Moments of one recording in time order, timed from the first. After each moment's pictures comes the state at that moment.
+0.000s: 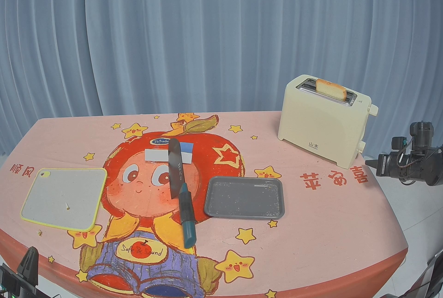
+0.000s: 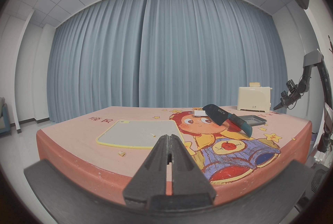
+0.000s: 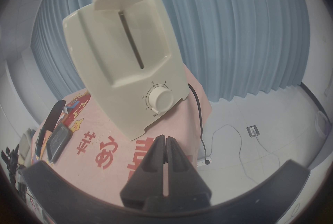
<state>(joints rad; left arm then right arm) -0.01 0.04 -0.02 -0.01 0.03 0.00 -0.17 1.88 -0.69 -0.52 0.41 0.04</state>
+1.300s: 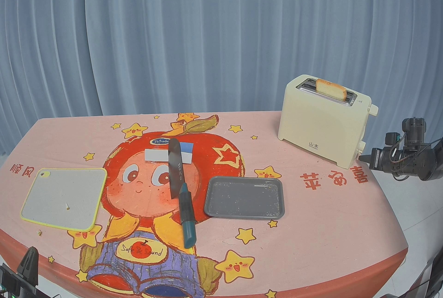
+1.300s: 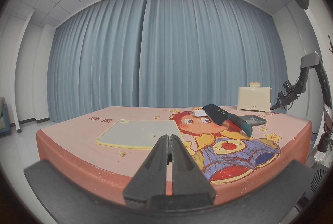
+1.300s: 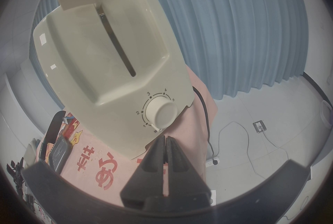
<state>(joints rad) -0.01 0.04 -0.02 -0.01 0.03 0.00 -0.14 1.96 -0.78 -0.52 0.41 0.13</state>
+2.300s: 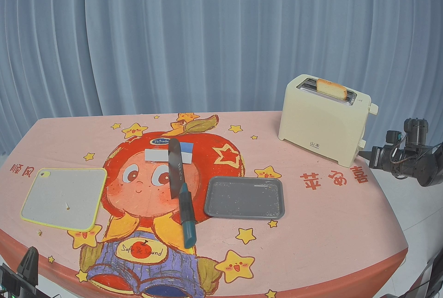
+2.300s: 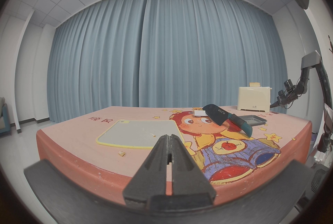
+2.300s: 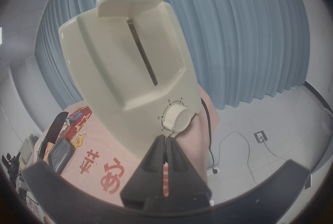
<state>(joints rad) -0.01 0.04 -0.02 -0.01 0.03 0.00 -0.13 1.94 -0.71 -0.67 0.40 0.13</state>
